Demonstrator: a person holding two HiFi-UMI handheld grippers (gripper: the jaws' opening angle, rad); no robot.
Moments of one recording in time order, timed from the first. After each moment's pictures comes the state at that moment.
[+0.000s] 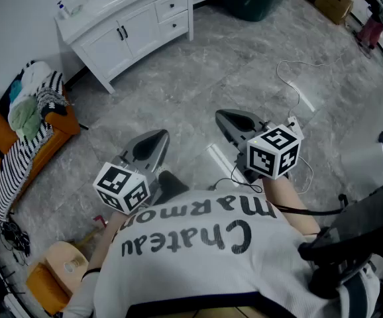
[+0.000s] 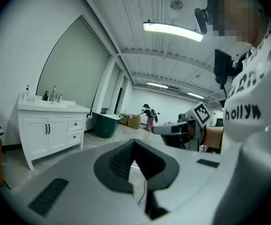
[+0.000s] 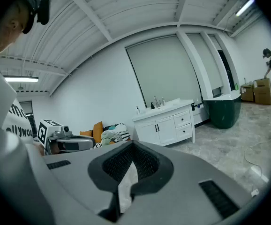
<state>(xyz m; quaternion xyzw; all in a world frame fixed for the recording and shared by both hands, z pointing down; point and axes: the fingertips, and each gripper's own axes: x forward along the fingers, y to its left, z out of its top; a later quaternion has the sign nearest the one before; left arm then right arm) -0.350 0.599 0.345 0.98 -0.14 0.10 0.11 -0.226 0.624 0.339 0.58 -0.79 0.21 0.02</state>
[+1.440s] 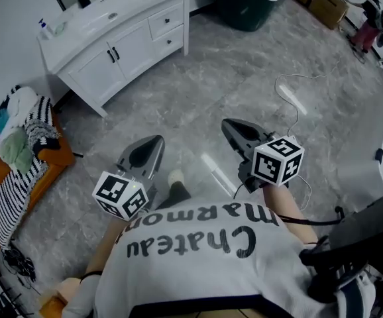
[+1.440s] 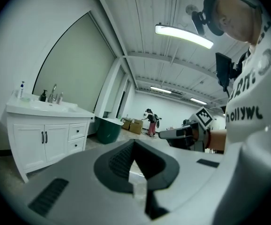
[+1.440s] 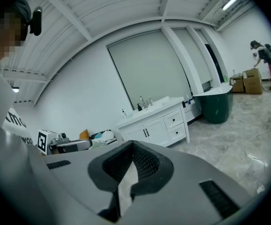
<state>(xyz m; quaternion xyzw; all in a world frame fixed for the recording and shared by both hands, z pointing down) -0.298 0.397 0.338 0.98 -0.13 0.08 0.13 -0.151 0.450 0.338 0.62 -0.74 0.25 -0.01</state>
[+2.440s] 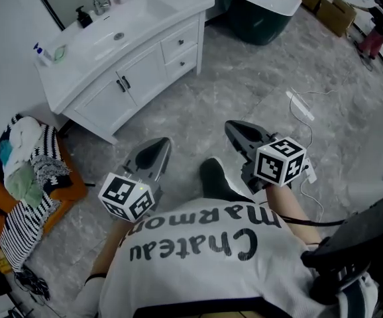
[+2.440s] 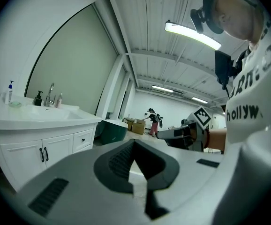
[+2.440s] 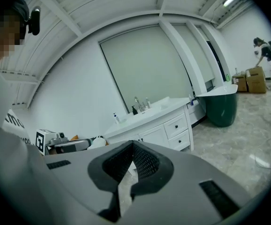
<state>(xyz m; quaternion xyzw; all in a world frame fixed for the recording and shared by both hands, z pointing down) -0.247 0.178 0.335 0.98 -0.12 0.08 0.12 -0.106 0.227 0.341 0.63 -0.73 0.26 -0.01</state>
